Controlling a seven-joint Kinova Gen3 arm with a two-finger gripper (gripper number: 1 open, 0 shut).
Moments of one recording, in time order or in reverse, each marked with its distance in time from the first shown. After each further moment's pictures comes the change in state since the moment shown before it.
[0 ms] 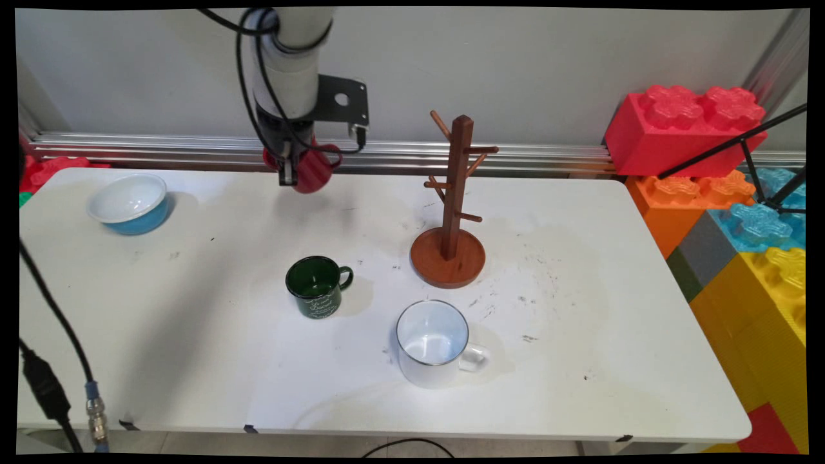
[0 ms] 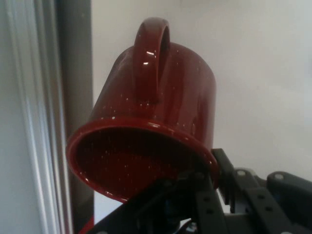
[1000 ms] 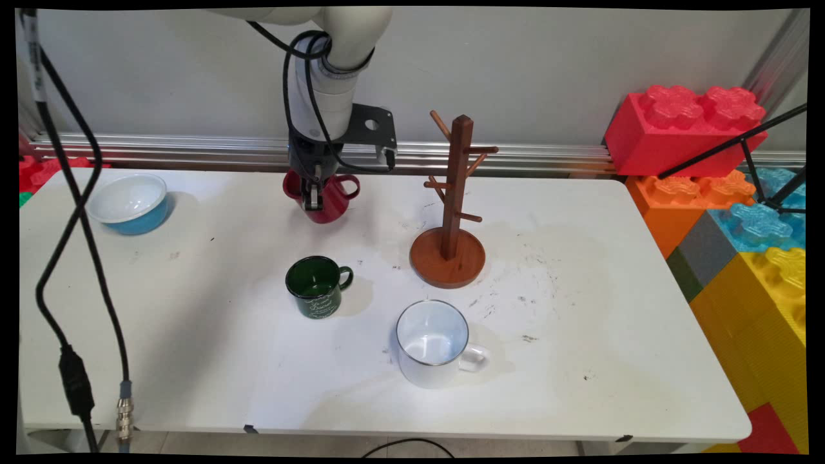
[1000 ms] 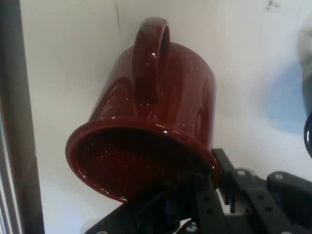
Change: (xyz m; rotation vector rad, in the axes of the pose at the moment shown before) arm 0.042 0.008 0.019 -0.126 -0.032 -0.001
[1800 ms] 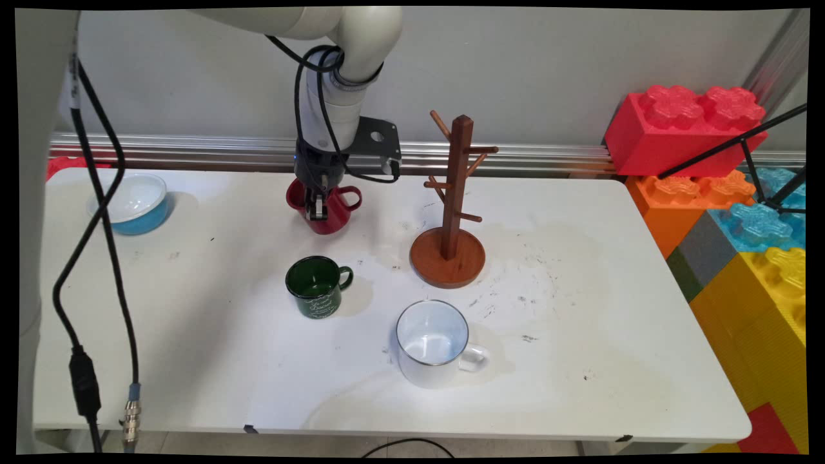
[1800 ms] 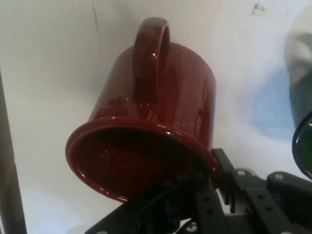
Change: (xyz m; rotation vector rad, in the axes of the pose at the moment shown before) arm 0.013 0.001 0.016 -0.039 -0.022 0.003
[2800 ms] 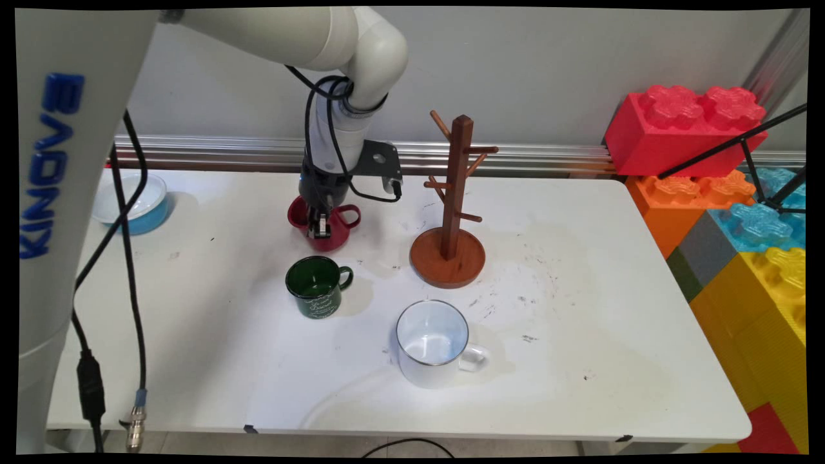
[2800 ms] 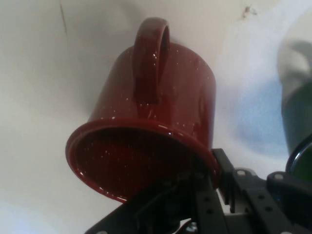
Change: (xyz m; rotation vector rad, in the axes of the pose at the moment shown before) arm 0.014 0.006 0.035 -0.041 -0.028 -0.018
